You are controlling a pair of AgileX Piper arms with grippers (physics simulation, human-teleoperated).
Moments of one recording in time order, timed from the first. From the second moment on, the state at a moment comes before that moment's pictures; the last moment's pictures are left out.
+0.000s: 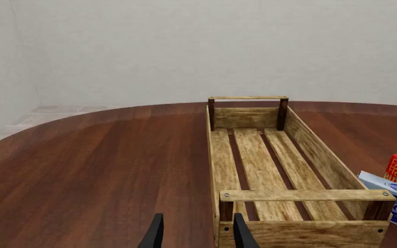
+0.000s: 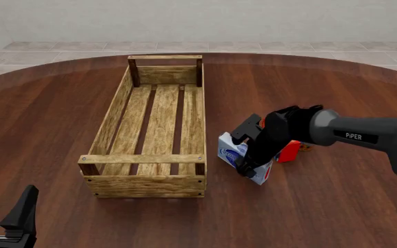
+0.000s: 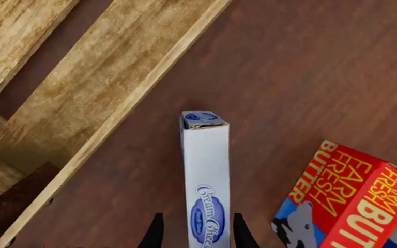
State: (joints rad) left arm 0.00 0.01 0.00 0.00 0.00; right arm 0.40 1.88 -1.18 0.61 -0.38
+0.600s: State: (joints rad) left arm 0.00 0.01 0.00 0.00 0.00; right arm 0.40 1.77 -1.23 0.71 -0.40
